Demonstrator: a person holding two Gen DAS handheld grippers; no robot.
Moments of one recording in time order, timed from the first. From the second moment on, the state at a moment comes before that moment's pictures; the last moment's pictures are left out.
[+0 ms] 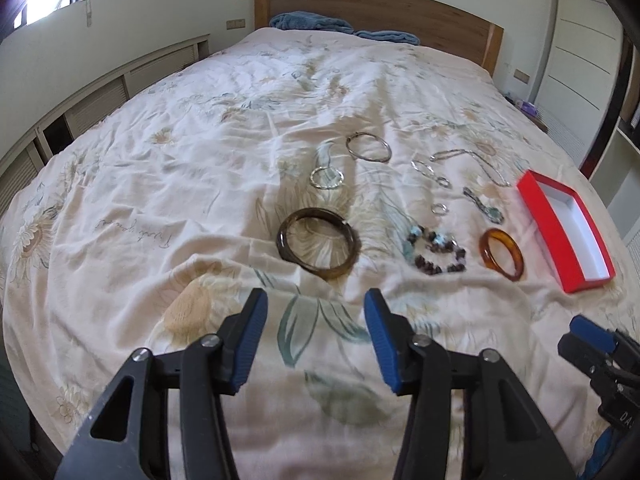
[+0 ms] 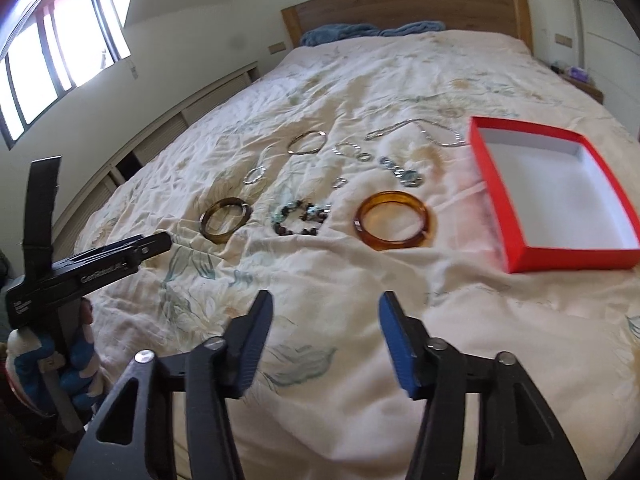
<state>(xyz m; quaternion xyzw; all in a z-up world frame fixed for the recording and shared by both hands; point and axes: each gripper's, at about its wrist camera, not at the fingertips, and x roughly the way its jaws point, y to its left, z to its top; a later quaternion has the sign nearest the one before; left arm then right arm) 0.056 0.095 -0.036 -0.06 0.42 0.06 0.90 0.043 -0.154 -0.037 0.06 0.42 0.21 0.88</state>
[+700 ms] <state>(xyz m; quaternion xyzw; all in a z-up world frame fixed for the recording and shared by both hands) 0.135 0.144 -0.095 -0.13 0.48 0.11 0.86 0.187 -0.081 -0.085 0.00 0.47 0.27 0.84</state>
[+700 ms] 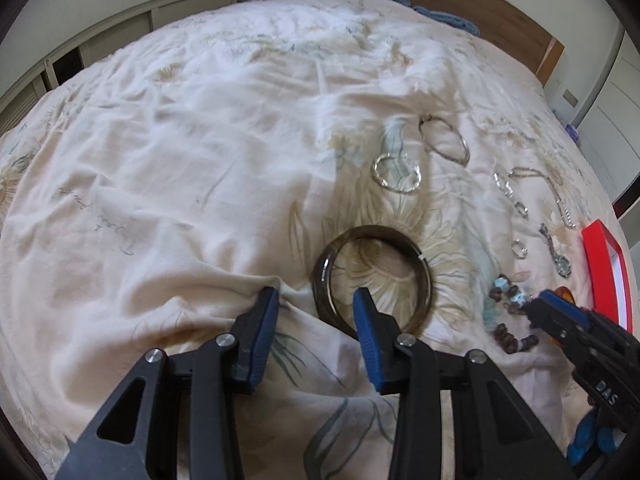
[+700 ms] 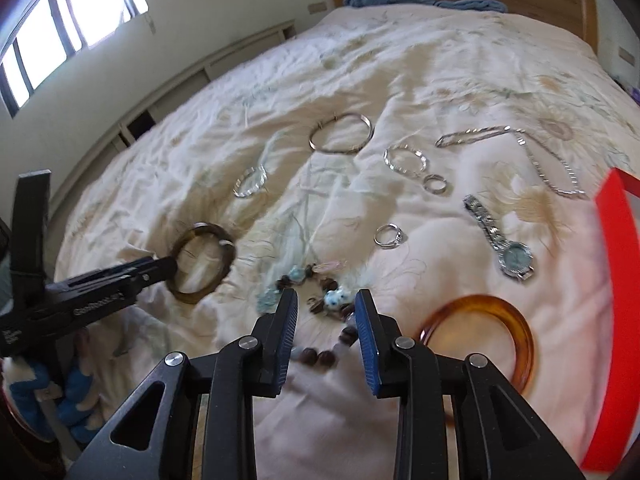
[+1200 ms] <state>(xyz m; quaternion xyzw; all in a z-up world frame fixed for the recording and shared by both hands) 0.148 0.133 -0.118 -0.09 0.52 0.11 0.84 0.206 -0.065 -0.108 -0.04 0.48 0.28 0.83</state>
